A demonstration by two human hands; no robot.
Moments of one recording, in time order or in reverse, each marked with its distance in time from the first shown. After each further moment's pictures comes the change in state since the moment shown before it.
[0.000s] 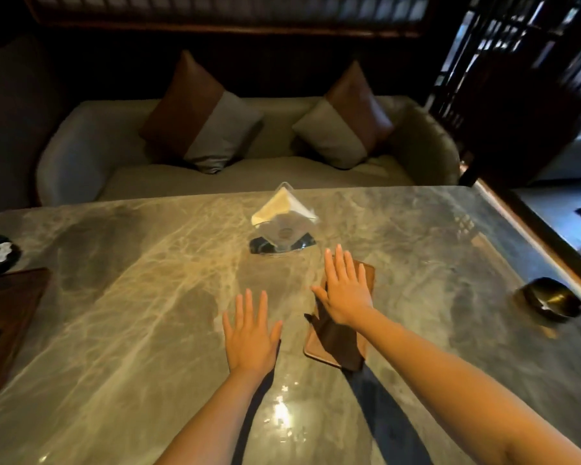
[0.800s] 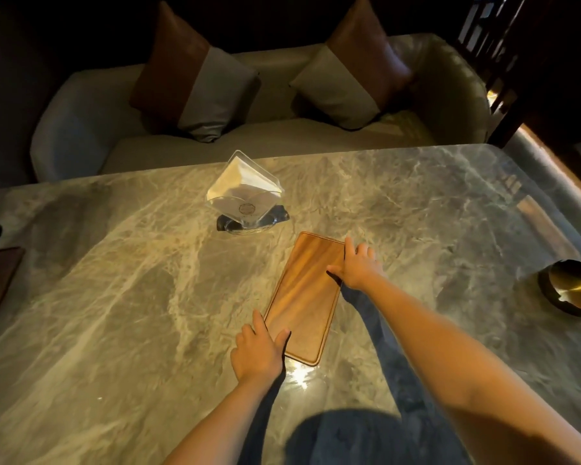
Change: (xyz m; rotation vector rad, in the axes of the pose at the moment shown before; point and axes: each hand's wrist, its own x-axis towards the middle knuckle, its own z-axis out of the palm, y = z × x) left_hand -0.007 0.100 0.073 -0.045 -0.209 -0.337; right_hand 0.061 0.131 0.031 0.226 -0.212 0.202
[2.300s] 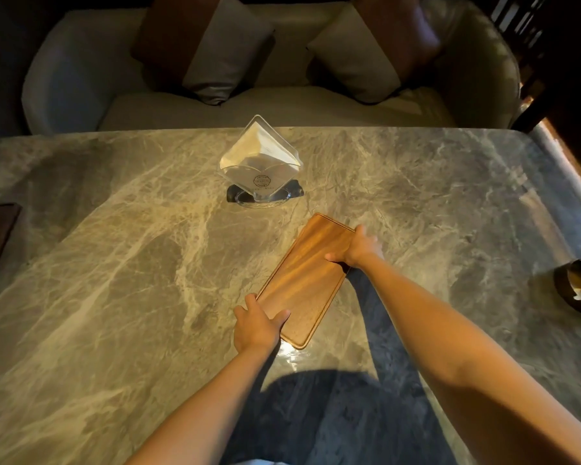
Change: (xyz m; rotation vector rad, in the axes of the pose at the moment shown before) left_hand 0.013 -0.015 -0.012 -0.475 -0.079 -0.216; right_hand 0.015 -0.027 0.011 0.255 -0.057 0.233
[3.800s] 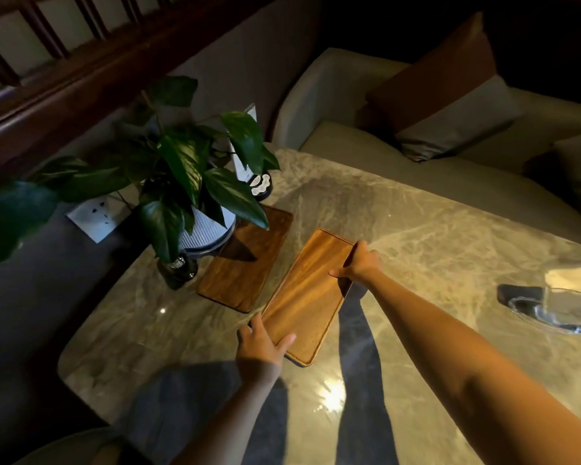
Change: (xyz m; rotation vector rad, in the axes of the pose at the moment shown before) left_hand 0.139 -0.286 -0.306 -0.240 0.319 -0.166; right_hand -0.109 -0.434 0.271 -0.251 -0.118 -0.431
